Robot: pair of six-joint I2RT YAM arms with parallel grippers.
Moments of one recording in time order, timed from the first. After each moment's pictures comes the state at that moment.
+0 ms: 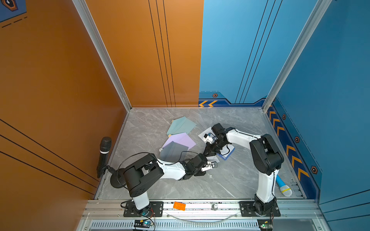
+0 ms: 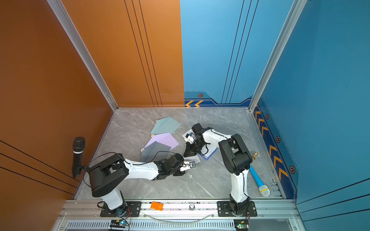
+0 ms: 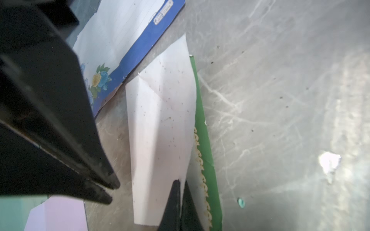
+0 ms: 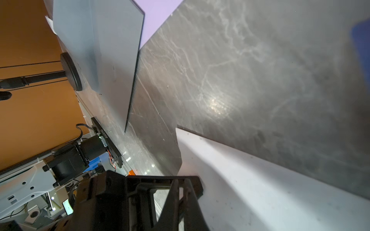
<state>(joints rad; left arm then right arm) -1.00 1.74 0.74 0.17 -0.19 0.58 0.48 1.99 1.31 -0.73 -0.74 0.28</state>
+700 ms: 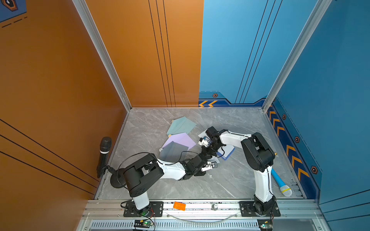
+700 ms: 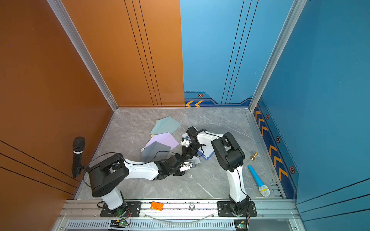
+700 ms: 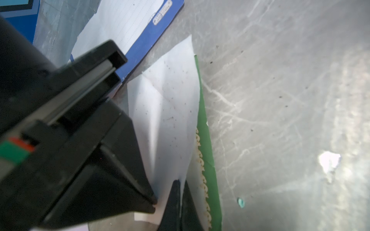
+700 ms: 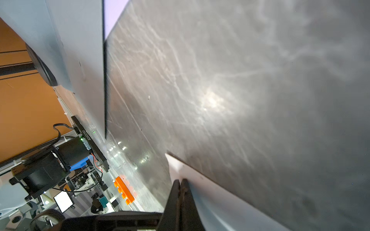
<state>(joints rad) -1.00 1.74 0.74 0.17 -0.19 0.58 0.52 2.07 1.33 -0.71 -0.71 0.29</state>
